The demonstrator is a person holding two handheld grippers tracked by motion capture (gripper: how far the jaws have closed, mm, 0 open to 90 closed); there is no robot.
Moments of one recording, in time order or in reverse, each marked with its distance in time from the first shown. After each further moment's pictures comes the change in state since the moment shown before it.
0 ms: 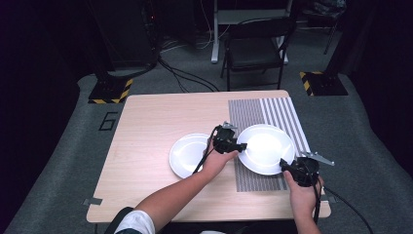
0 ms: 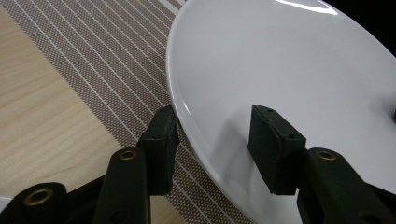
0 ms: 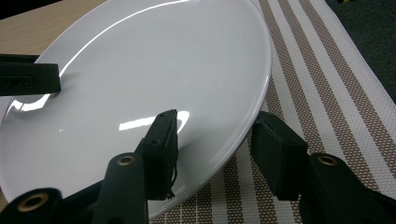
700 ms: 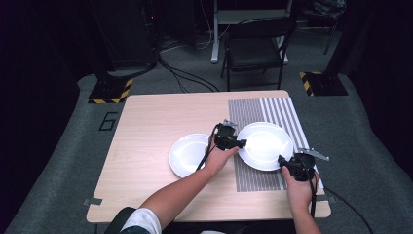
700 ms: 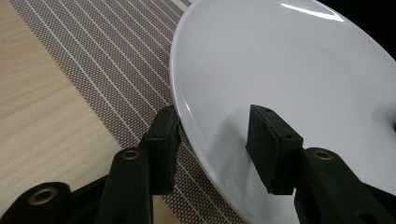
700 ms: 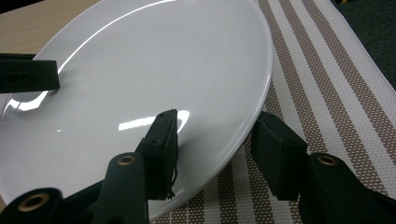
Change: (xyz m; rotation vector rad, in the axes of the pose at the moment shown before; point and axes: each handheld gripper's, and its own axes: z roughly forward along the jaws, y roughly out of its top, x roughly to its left) left arm 0.014 0.004 0.020 -0.017 0.019 -0.048; right arm -0.004 0.004 0.025 0.004 -0.013 -0.007
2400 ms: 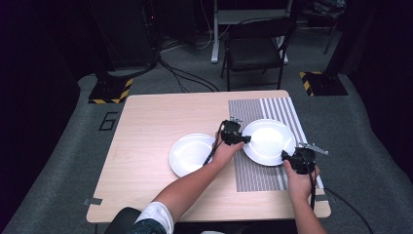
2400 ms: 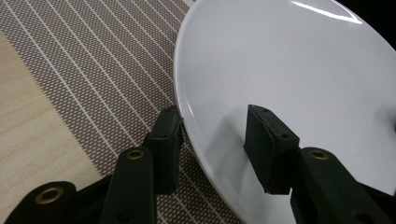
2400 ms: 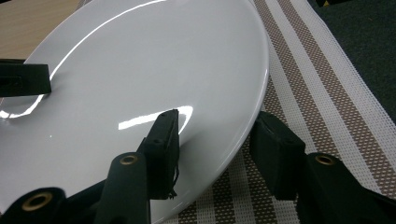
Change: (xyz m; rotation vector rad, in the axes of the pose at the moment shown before) left arm 0.010 0.010 0.042 0.013 0.010 -0.025; right arm -0.019 0.008 0.033 -0.011 -0.056 0.013
